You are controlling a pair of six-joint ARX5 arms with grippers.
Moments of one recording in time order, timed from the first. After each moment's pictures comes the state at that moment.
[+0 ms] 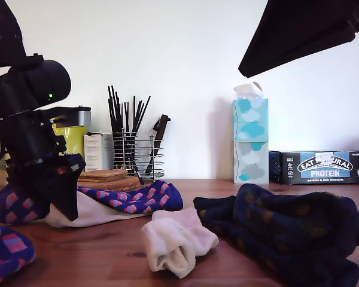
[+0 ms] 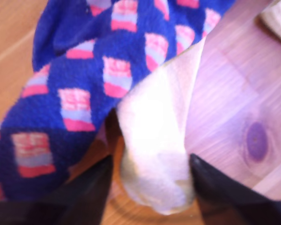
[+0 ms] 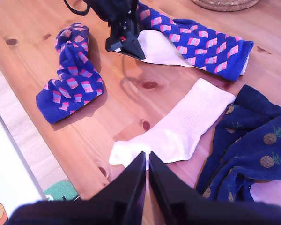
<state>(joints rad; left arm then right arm) -0.32 1.77 1.03 -0.42 0.14 0.30 0.86 0.90 0.71 -0.44 -0.05 0.03</state>
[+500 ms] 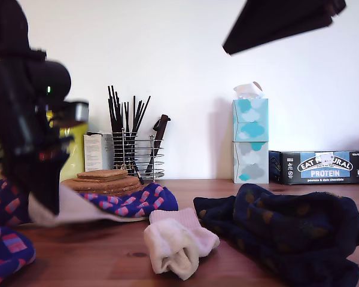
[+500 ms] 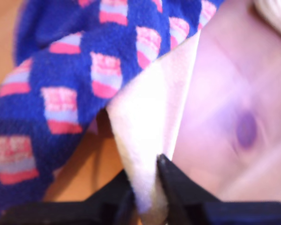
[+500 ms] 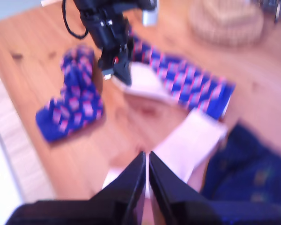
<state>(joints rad) -0.32 1.74 1.14 -0.75 0.23 0.29 0.86 0.90 0.71 -0.30 -0.05 -0.08</state>
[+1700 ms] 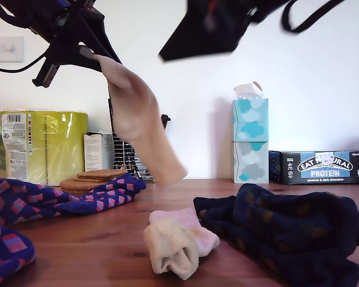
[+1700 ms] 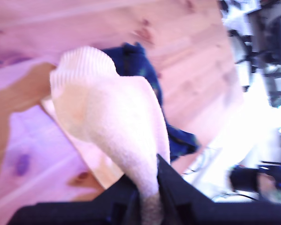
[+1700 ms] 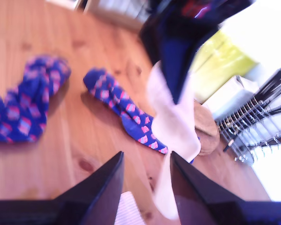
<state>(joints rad) -0.33 1.62 1.44 -0.94 0.80 -0.18 0.86 1.19 0.71 0.15 -0.05 -0.73</state>
